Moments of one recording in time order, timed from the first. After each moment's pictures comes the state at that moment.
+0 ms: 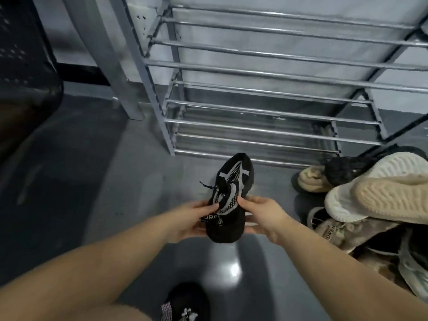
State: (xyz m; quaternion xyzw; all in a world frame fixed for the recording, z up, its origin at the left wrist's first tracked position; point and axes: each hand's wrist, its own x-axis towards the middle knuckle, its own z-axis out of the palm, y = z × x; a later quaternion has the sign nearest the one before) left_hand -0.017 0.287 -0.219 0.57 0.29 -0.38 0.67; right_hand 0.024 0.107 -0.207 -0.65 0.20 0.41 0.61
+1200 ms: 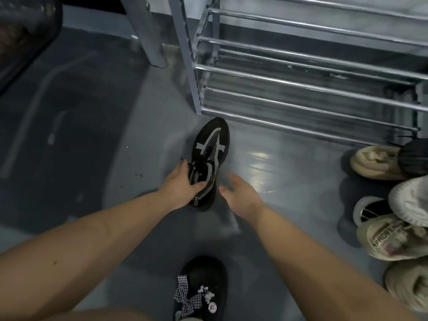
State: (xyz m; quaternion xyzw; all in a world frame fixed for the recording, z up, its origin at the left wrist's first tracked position) left_hand -0.026 0.356 -0.305 0.86 0.27 -0.28 0.33; right_hand 0.014 0.199 -0.309 -0.81 0.00 0.46 0.37
